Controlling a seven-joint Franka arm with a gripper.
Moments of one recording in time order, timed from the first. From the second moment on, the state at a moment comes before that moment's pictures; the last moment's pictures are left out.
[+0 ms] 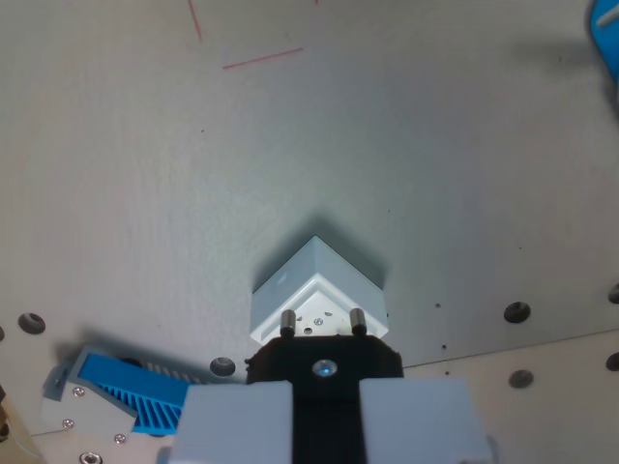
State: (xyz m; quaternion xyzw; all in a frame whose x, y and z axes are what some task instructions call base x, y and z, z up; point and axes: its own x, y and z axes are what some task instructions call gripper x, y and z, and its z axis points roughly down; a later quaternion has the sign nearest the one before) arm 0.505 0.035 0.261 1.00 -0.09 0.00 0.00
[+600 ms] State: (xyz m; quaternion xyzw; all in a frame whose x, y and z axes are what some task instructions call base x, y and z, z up) arm 0.505 0.035 0.261 1.00 -0.09 0.00 0.00
